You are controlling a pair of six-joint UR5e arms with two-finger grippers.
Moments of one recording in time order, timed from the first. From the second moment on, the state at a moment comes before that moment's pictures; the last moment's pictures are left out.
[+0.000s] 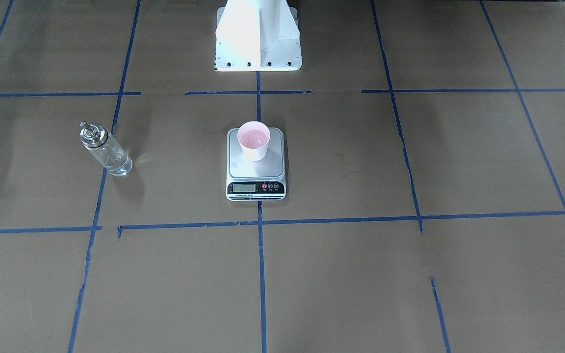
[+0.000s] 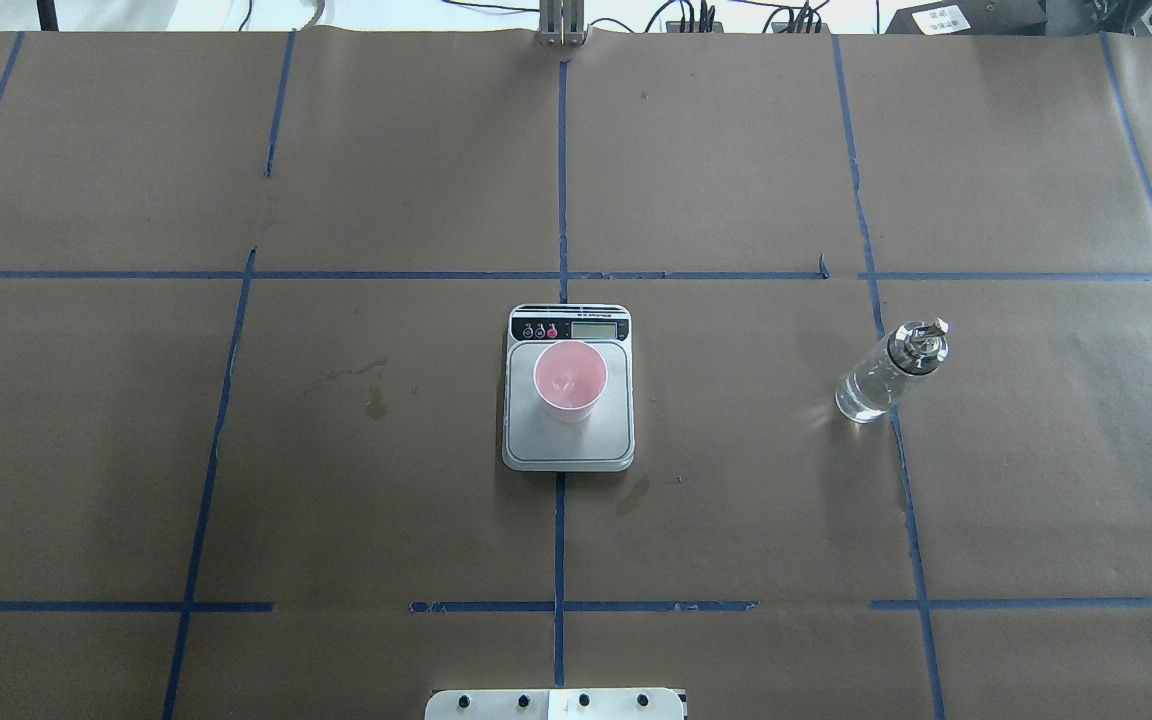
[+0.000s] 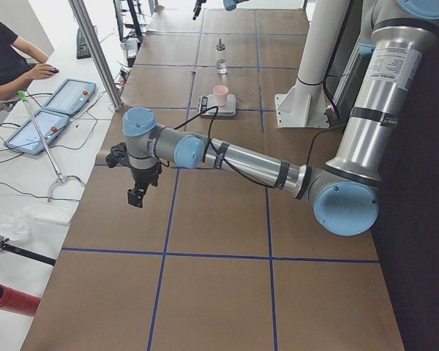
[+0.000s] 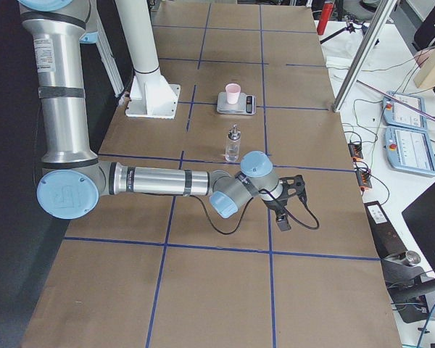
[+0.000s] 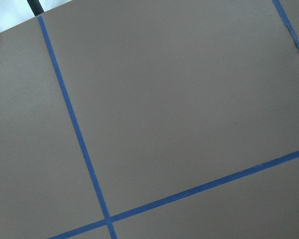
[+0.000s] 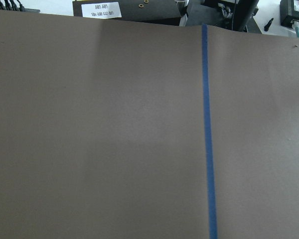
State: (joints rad) left arm -1.47 -1.82 -1.59 -1.60 -2.25 0.04; right arm 1.40 -1.51 1.46 -0.87 2.12 0.47
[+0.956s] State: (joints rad) left arm -1.59 -1.65 -1.58 -1.66 -2.35 0.04; right arm 1.63 -1.56 1.81 -1.85 2.26 -0.21
